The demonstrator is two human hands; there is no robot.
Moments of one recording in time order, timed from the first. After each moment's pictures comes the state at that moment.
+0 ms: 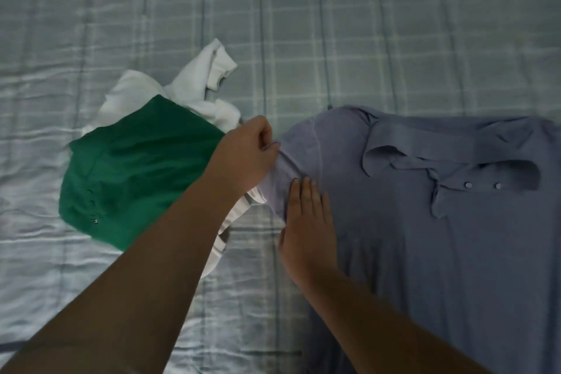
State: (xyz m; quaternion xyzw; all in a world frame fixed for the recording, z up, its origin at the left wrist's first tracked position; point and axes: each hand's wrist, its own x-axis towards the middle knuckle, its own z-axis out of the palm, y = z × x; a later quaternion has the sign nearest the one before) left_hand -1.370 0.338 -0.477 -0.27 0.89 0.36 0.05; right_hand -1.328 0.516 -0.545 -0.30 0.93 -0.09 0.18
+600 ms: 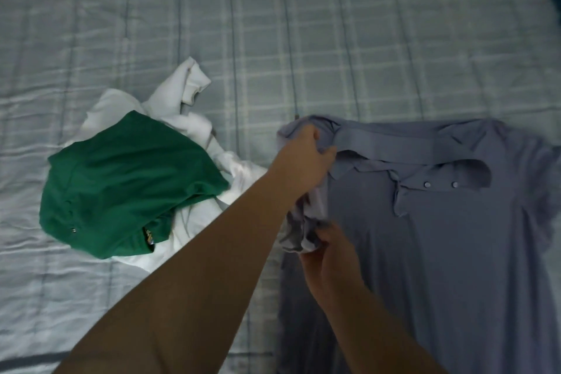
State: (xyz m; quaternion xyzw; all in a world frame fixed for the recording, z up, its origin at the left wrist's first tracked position) left_hand -1.447 0.460 -0.468 -0.26 0.84 0.45 0.15; right_hand -1.354 0.589 -0.511 0.33 0.39 -0.78 0.35
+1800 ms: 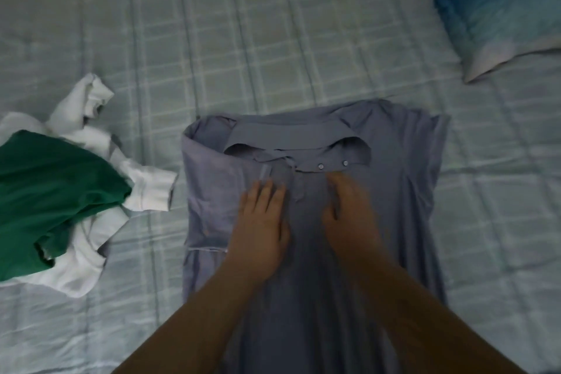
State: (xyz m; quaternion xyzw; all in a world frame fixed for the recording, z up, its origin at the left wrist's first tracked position) left_hand -1.377 0.630 -0.521 -0.09 0.97 0.20 0.09; right_hand -1.462 0.794 -0.509 -0.12 0.92 -0.35 0.14
